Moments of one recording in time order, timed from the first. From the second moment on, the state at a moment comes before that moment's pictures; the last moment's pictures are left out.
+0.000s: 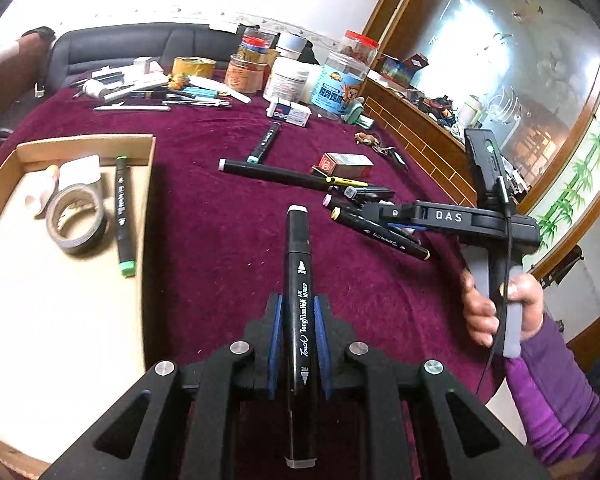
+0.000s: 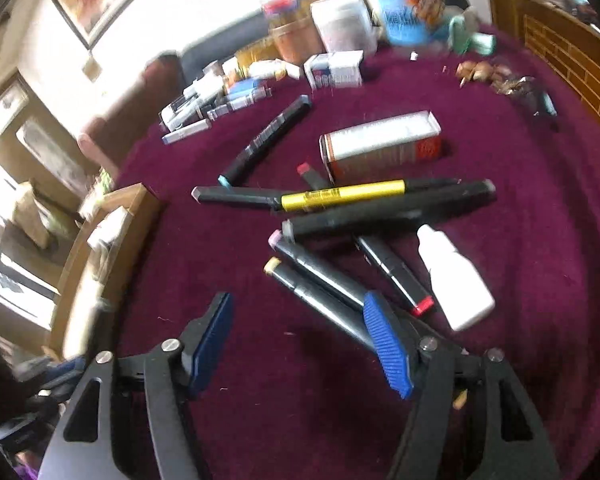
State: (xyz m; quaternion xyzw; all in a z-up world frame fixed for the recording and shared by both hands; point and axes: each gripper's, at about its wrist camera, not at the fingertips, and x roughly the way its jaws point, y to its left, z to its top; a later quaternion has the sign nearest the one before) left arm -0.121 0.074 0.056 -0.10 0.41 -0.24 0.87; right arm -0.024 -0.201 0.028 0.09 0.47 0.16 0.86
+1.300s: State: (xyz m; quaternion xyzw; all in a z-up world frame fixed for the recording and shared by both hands) left arm -0.123 0.157 0.073 -0.15 0.39 -0.17 0.90; right arm -0.068 -0.177 0.028 0.05 0.51 0.14 0.85
